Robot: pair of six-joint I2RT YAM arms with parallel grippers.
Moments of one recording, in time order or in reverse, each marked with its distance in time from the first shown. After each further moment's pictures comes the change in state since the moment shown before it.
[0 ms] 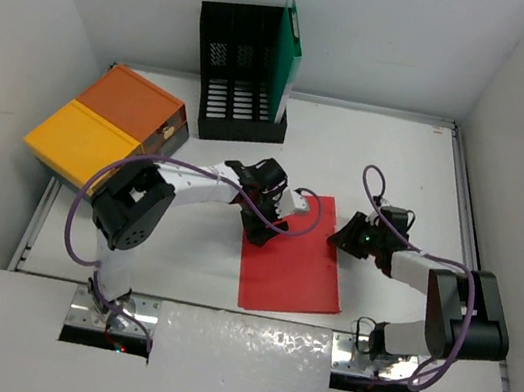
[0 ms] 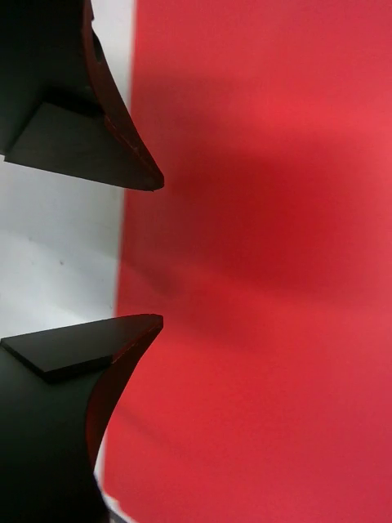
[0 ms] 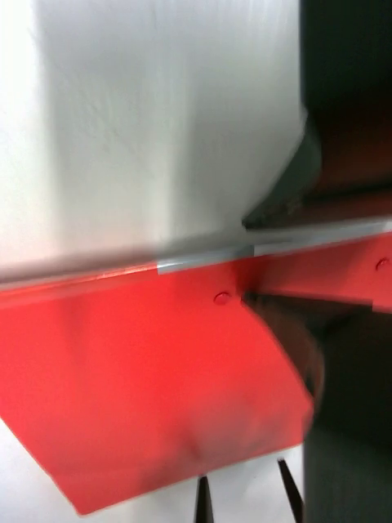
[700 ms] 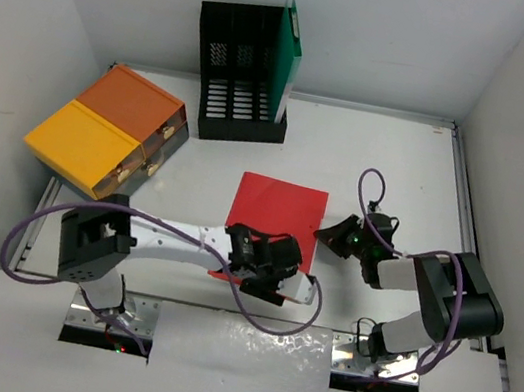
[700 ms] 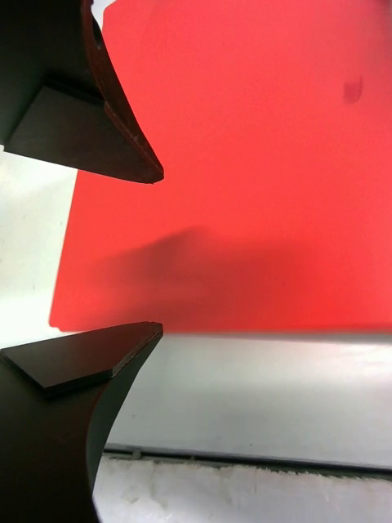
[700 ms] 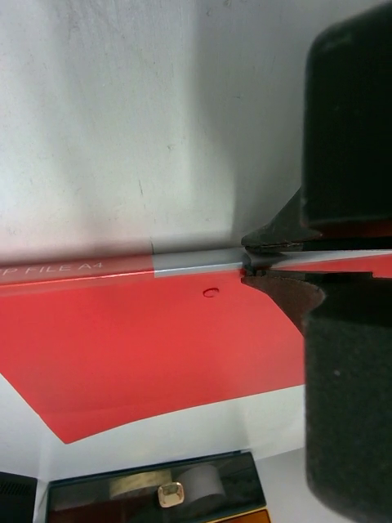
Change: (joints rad) left arm -0.459 -0.265 -0.201 0.055 -0.365 0.219; right arm 0.146 0.119 -0.150 0.478 0.071 0.445
